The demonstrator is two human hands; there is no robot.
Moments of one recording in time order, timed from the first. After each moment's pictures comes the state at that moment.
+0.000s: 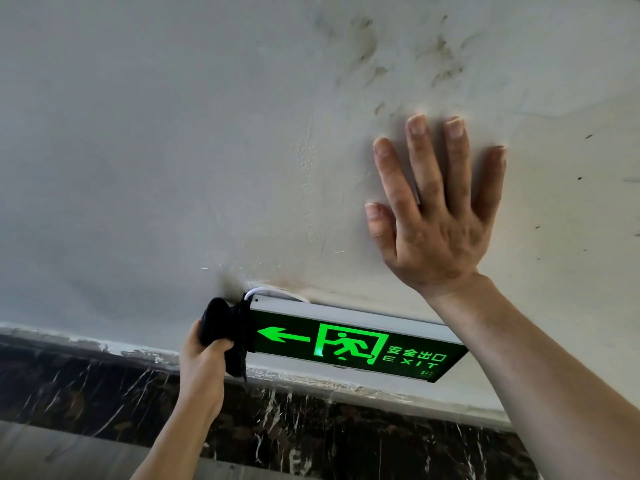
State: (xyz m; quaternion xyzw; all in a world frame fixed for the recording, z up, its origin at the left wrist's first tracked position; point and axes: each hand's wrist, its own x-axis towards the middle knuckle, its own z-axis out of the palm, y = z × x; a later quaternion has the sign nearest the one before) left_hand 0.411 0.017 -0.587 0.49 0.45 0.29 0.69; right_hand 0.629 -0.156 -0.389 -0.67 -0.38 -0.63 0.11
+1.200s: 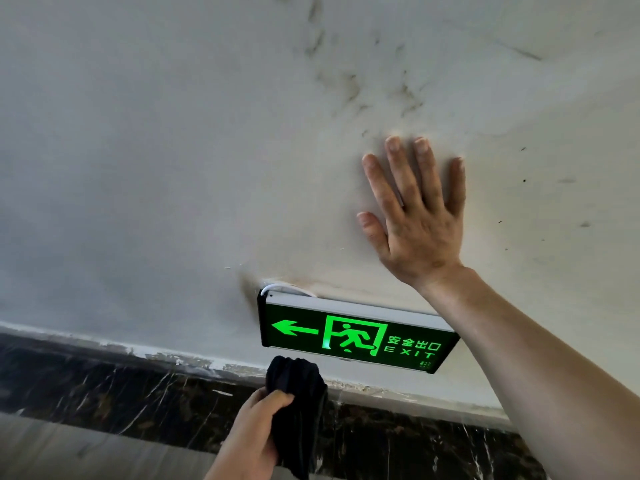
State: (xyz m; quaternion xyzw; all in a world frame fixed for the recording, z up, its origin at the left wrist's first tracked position) left_hand 0.363 -0.081 -0.548 0.33 0.48 0.06 0.81; right_hand 0.605 -0.171 -0.373 -0.74 -0.43 -0.51 0.10
